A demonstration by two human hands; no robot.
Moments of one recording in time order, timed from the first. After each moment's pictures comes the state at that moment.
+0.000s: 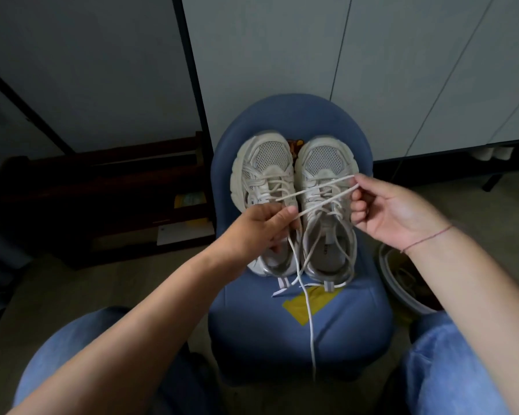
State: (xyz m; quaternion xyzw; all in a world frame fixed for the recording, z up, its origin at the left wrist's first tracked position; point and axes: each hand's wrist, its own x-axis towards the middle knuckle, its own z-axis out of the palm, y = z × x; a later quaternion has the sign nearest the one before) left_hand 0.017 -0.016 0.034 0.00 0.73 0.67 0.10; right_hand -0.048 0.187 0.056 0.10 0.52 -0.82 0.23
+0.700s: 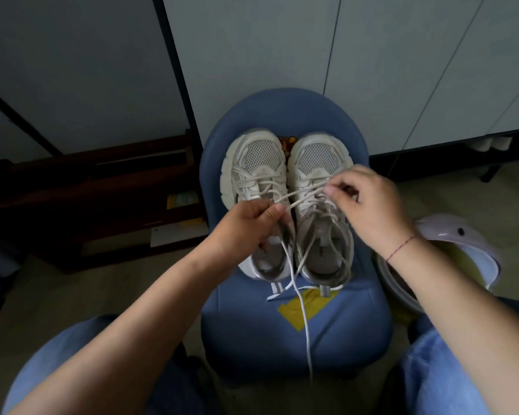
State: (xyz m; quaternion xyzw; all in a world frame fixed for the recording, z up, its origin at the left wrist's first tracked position) left_hand 0.002 -0.019 0.031 -0.03 0.77 0.63 0.07; right_hand -0.055 0.178 0.038 -0.20 0.90 -0.36 -0.17
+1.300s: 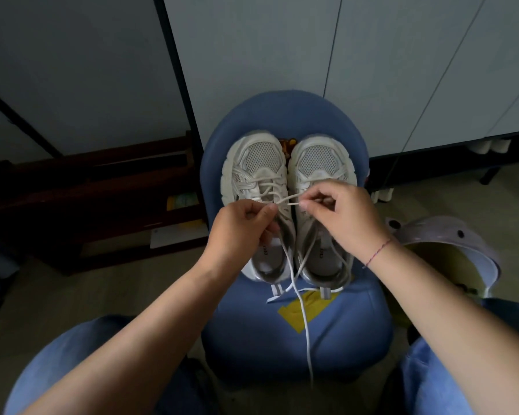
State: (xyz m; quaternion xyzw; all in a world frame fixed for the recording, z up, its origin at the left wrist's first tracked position) left_hand 0.005 -0.014 0.030 -0.11 0.78 0.61 -0.03; right_hand -0.050 0.154 0.029 -0.23 0.87 -0.42 -0.10
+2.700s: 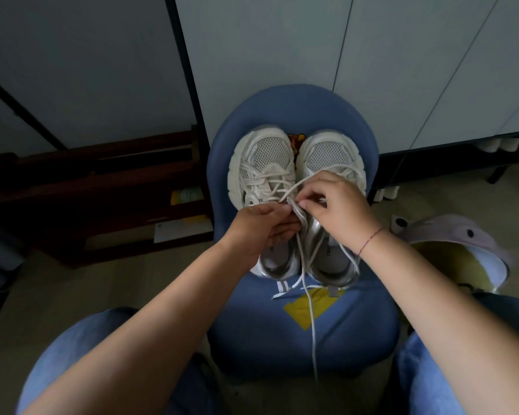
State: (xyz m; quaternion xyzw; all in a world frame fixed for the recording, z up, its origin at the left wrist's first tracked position) left_hand -0.017 -0.012 0.010 -0.17 0.58 0.79 0.13; right_hand -0.070 0.139 0.015 -0.26 0.89 -0.35 -0.09
